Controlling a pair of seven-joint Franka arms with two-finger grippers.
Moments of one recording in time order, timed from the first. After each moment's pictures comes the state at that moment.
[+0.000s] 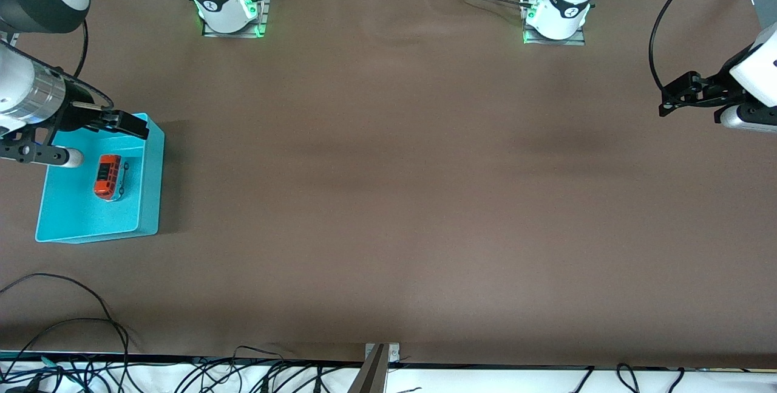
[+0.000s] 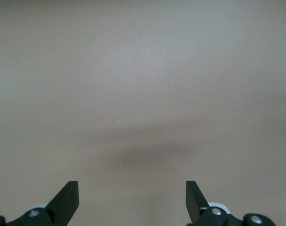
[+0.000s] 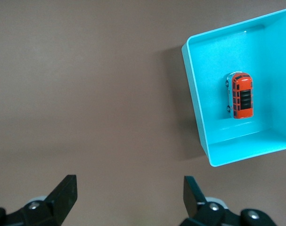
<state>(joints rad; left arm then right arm) -0.05 0.05 0.05 -1.55 0.00 1.55 0.11 -0.07 0.18 0.16 -1.51 -0.03 1.56 0.22</state>
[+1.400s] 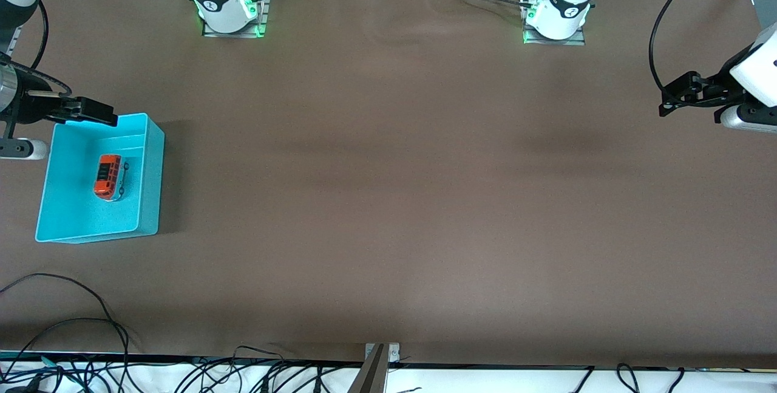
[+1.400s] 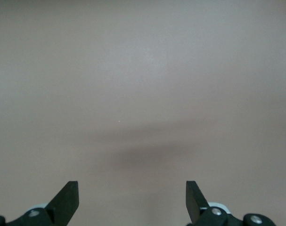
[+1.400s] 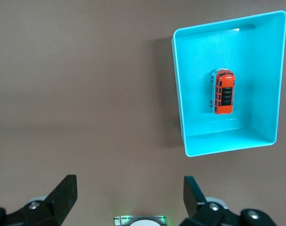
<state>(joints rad) -0.05 0.05 0.05 -1.55 0.00 1.55 0.11 -0.08 0.22 0.09 -1.39 -0.03 1.41 0.04</state>
